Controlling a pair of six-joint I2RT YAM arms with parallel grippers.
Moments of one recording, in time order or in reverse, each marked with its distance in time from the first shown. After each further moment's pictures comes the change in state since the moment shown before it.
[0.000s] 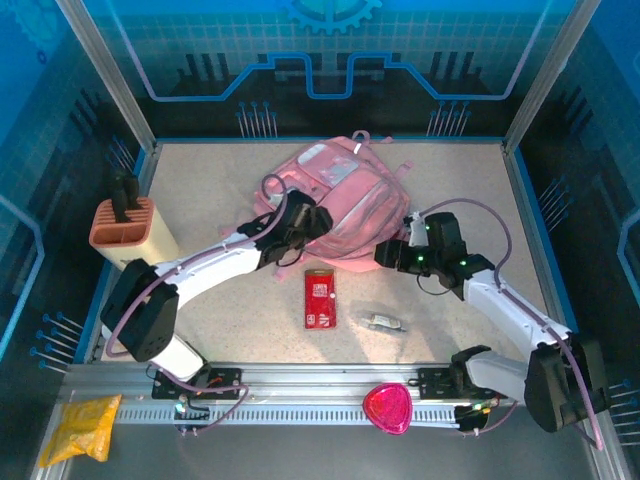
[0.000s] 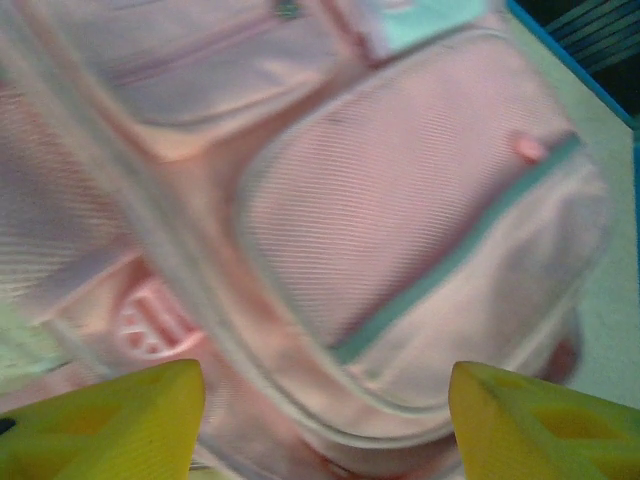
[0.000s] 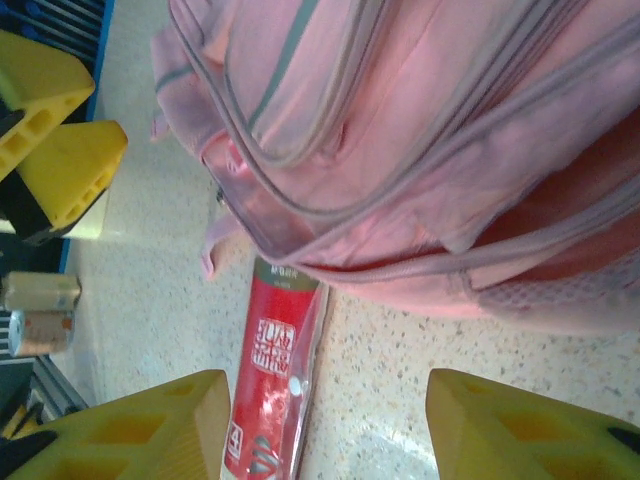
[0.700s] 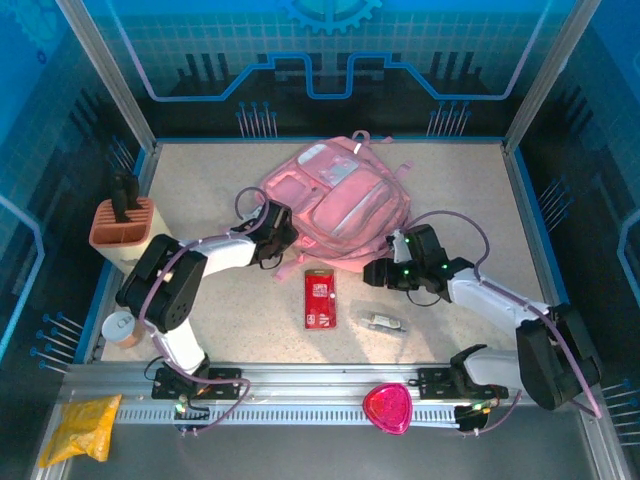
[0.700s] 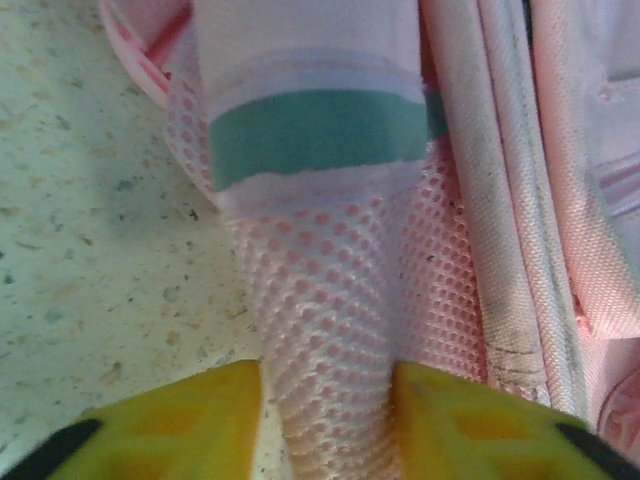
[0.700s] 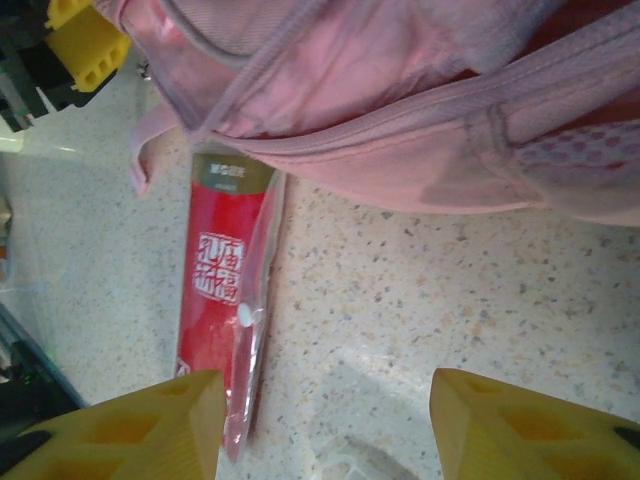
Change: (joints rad) left arm 0.191 0.196 -0.109 0.150 0.051 -0.131; right arm 0.101 0.126 -0.051 0.022 0.031 -0.002
